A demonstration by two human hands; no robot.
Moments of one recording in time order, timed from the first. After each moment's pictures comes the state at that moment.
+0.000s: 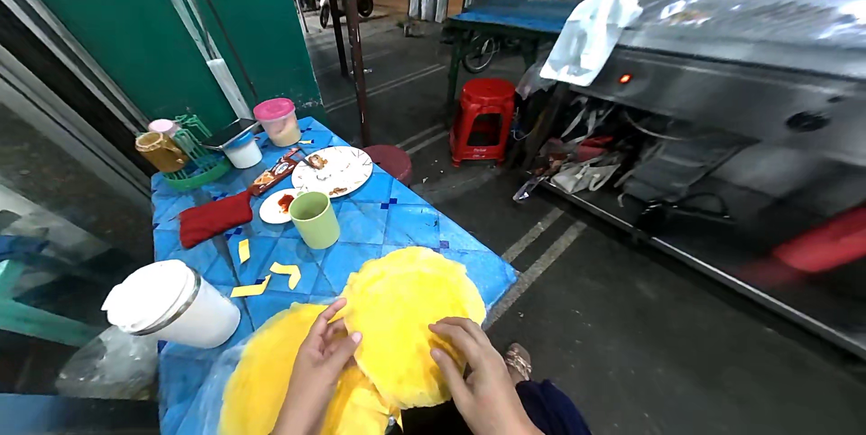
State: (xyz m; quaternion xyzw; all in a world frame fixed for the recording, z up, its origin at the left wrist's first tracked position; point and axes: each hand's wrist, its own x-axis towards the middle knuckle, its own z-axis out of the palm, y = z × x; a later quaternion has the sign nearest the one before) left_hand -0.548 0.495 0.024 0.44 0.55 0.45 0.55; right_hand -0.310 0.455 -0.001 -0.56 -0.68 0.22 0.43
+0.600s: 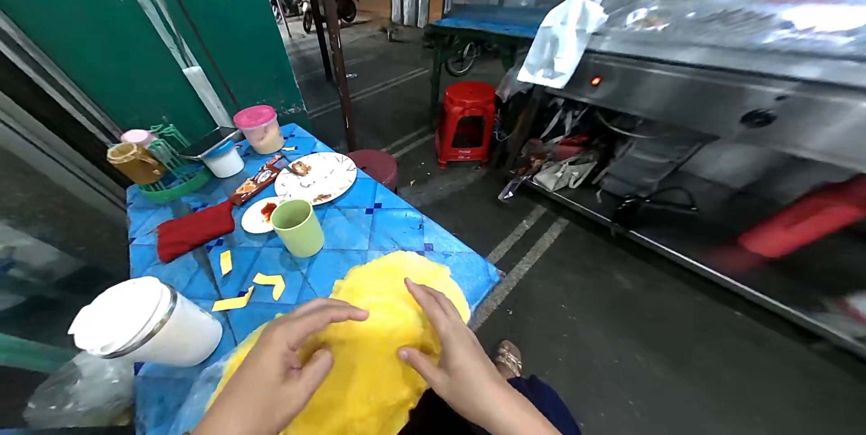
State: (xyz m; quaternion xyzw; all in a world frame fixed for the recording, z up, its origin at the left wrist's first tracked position) left_hand -0.570 0.520 0.111 0.83 0.34 0.31 0.31; right_hand -0.308 0.482 0.044 -0.53 -0.70 0.29 0.37
